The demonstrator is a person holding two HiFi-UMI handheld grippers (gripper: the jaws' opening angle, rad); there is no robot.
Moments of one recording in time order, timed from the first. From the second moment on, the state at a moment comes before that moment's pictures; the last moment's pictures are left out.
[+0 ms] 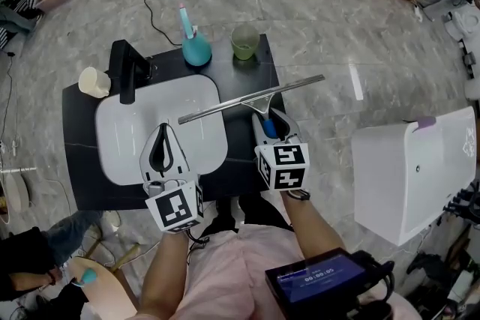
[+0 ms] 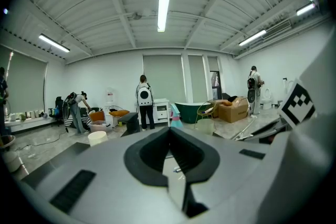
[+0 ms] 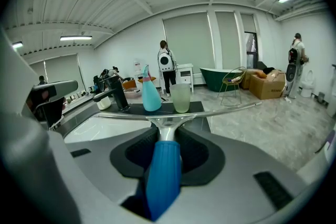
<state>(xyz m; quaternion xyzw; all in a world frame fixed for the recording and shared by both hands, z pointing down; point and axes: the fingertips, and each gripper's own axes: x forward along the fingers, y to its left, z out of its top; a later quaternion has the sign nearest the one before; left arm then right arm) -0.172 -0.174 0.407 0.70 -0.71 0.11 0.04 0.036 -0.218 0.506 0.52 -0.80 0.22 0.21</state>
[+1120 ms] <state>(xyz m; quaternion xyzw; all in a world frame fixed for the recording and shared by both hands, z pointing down) -0.181 -0.194 0.437 0.69 -0.71 0.13 0.06 0.033 -0.227 0.551 0.51 -0.78 0.24 0.26</state>
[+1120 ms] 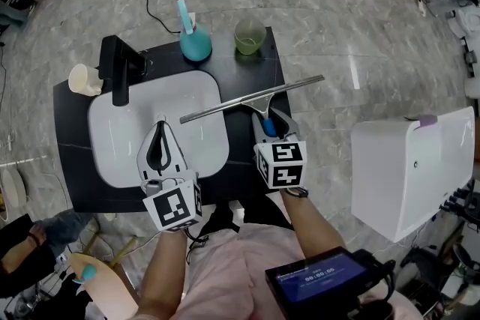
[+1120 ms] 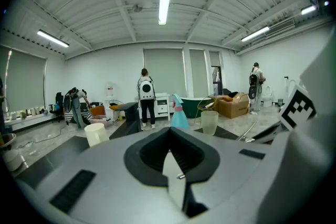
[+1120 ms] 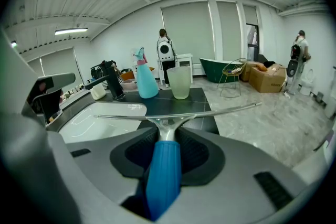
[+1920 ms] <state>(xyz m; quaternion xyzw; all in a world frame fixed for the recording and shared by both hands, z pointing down) -0.182 -0.201 0.455 0.69 -0.70 0.14 0.07 0.037 -0.226 0.578 0.51 -0.77 0.26 0.28</state>
